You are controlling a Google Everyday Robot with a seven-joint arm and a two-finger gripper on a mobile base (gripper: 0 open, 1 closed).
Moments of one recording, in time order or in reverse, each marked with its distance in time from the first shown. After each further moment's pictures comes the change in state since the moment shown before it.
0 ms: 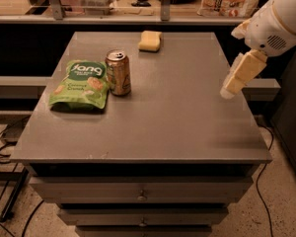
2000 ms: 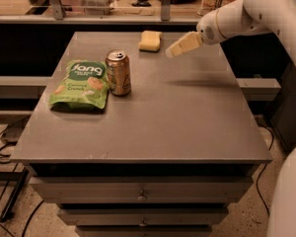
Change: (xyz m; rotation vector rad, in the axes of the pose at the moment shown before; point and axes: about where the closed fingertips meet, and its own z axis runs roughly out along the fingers) arm -0.084 -0.151 0.139 0.095 -0.408 0.367
